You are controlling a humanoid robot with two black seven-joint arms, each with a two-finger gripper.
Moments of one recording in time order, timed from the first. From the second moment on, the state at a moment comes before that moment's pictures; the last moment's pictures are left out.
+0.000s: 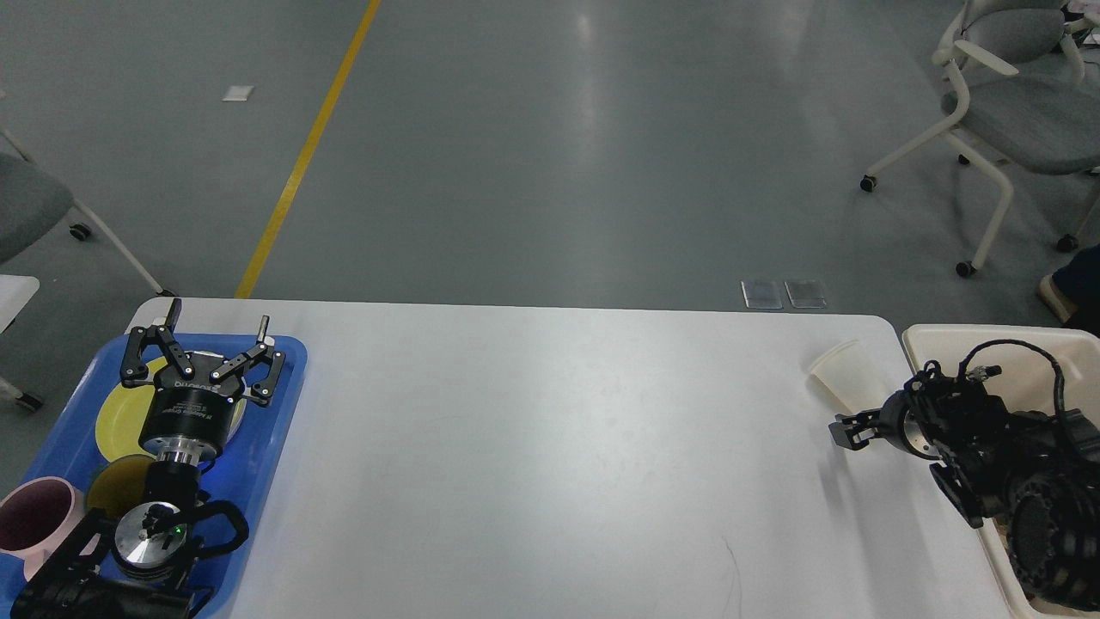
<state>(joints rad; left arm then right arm) -0.28 0.14 -1.48 -0.73 0.01 -0.61 -0.14 0.84 -0.20 -1.29 0.17 -0.58 0.00 0.23</state>
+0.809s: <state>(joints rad) -0.28 0.14 -1.48 -0.73 0.01 -0.61 -0.14 0.82 -0.17 -1.28 0.13 -0.38 0.00 0.18</state>
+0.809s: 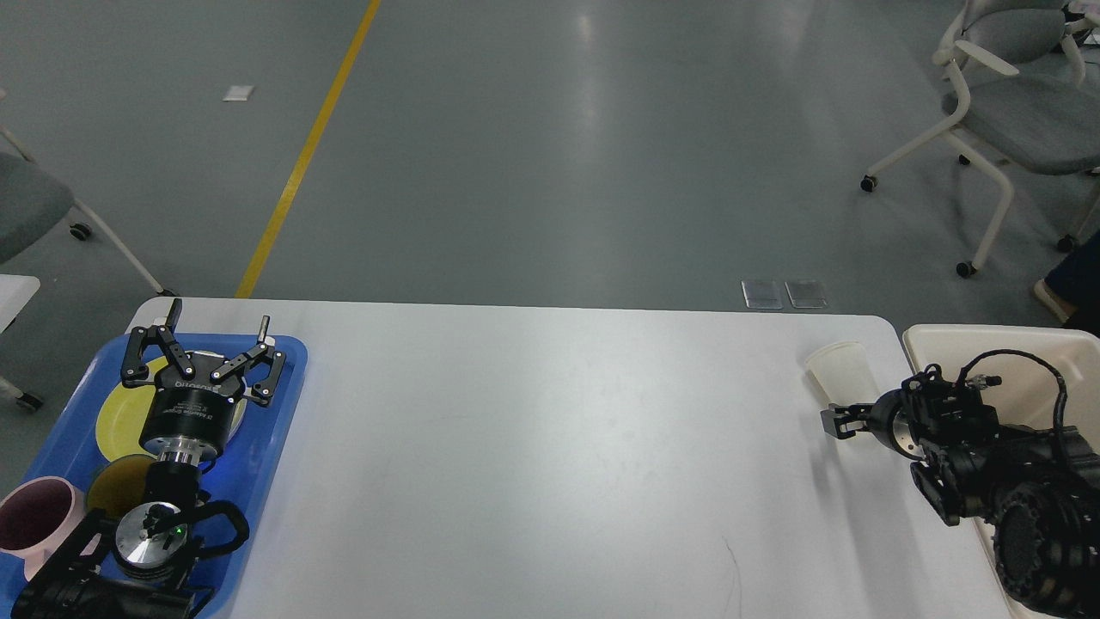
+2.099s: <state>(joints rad) -0.28 0.13 -1.48 -0.73 0.01 -0.62 -0.14 1.44 -0.37 -1.23 0.80 -0.15 0.39 0.01</state>
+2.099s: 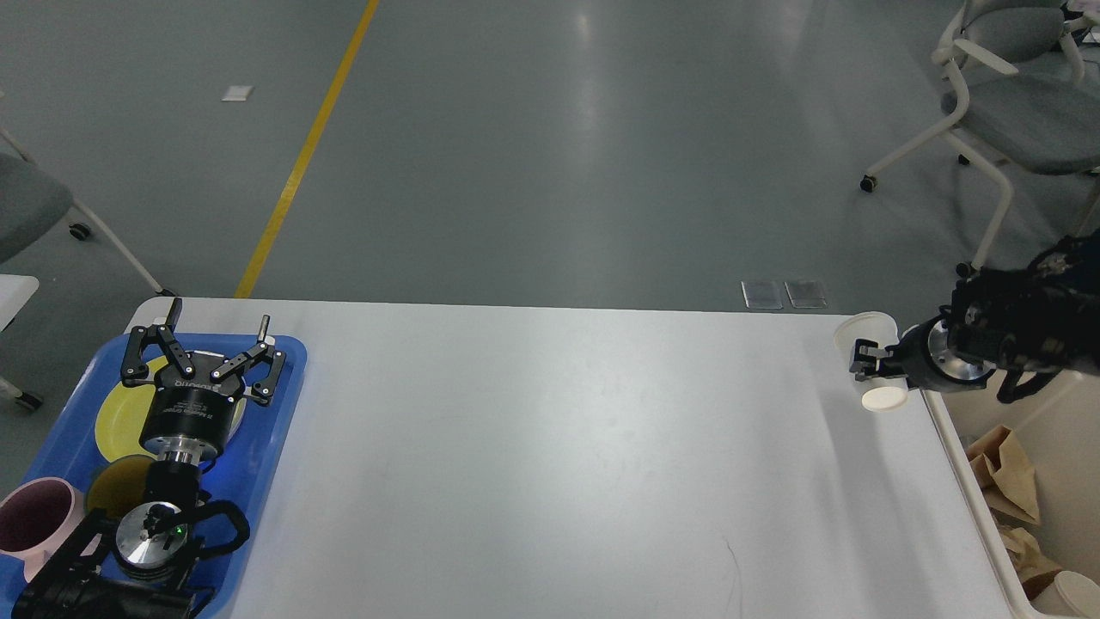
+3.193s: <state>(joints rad) -0.28 0.14 -1.48 -0.73 0.01 -0.61 -0.14 2.45 -0.34 -1.89 1.70 0.21 0.44 0.03</state>
